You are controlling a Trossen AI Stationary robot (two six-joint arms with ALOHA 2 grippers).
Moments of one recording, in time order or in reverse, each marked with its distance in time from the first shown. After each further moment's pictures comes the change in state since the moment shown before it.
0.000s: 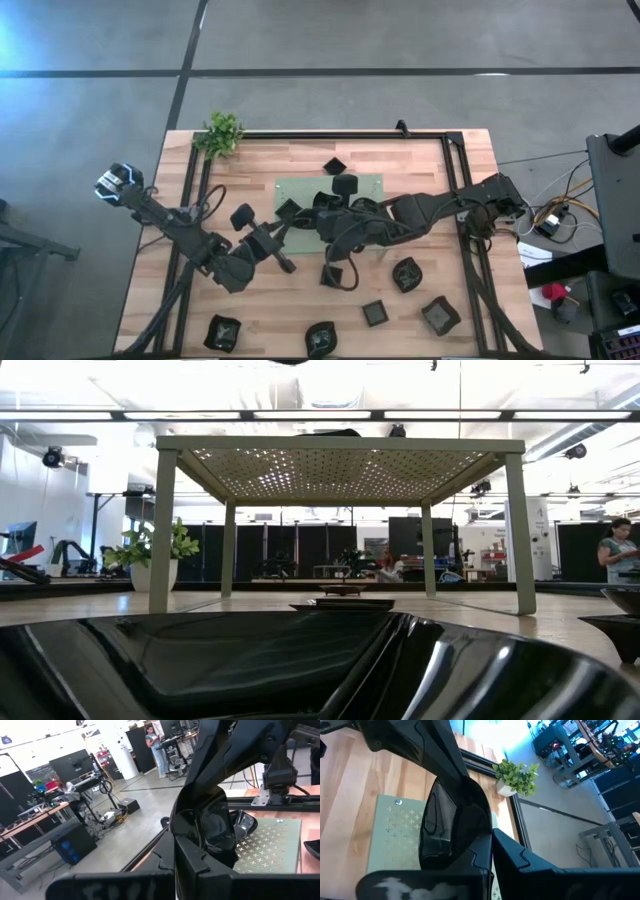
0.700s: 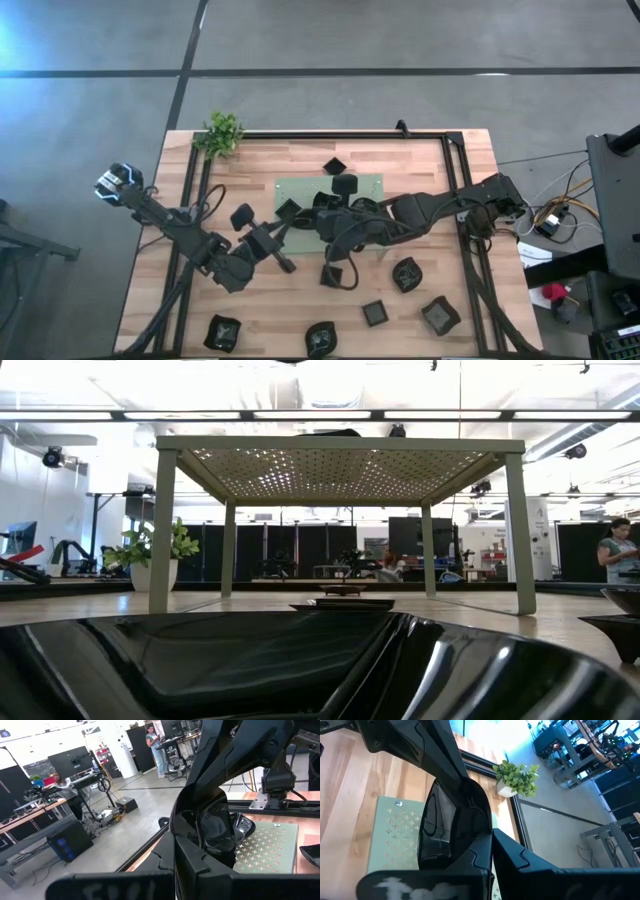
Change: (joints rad) left arm 0.001 -0.003 0.000 0.007 0.001 -0.030; right arm 0.000 0.000 0.000 0.006 -0.007 0.000
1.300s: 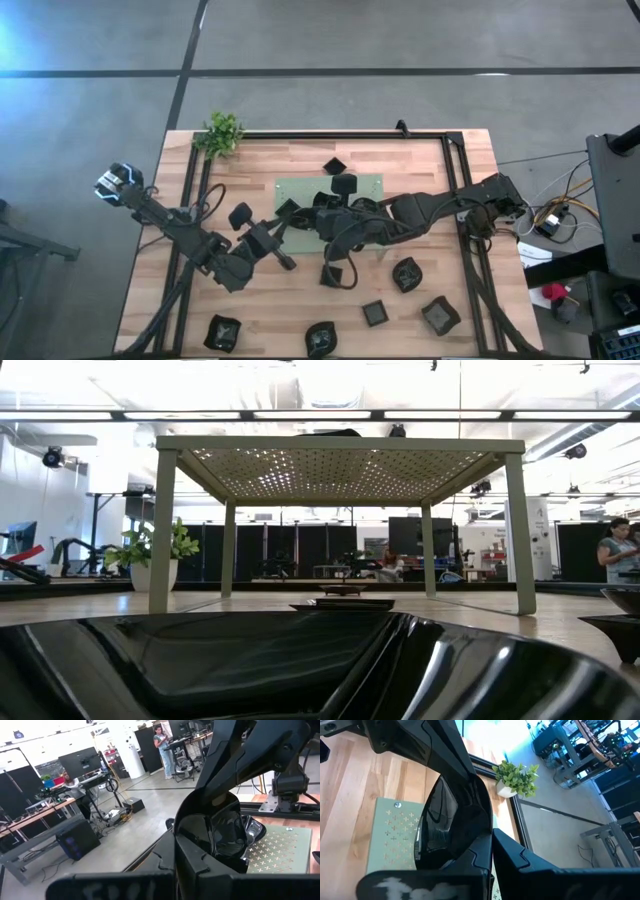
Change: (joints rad) left arm 0.003 -0.001 0.000 0.012 -0.044 0.010; right arm -0.001 0.000 0.000 0.003 -0.002 0.004
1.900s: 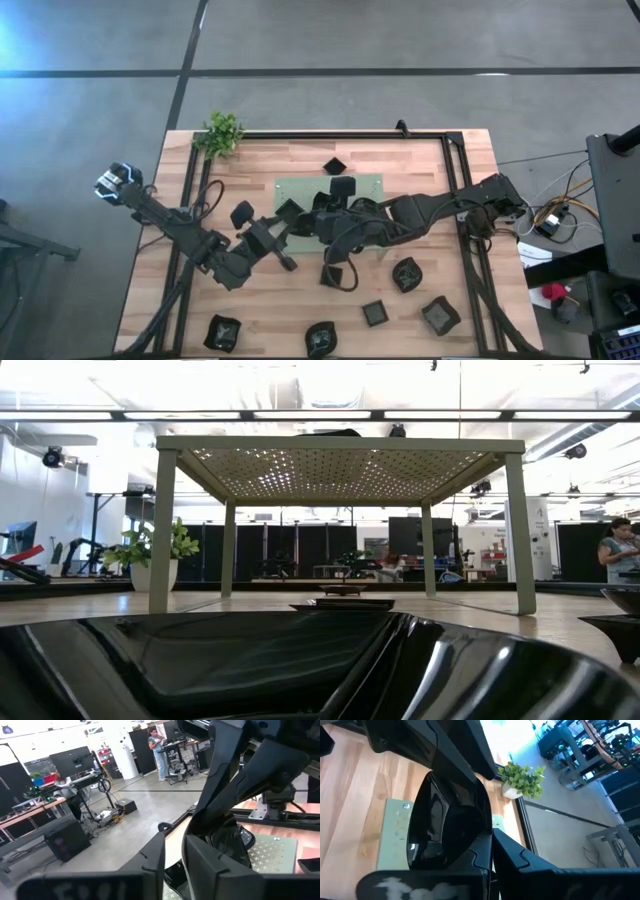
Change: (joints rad) left arm 0.001 -0.003 0.028 0.009 0.039 0.000; right arm 0.001 0.003 0.001 0.000 -0.014 0.004
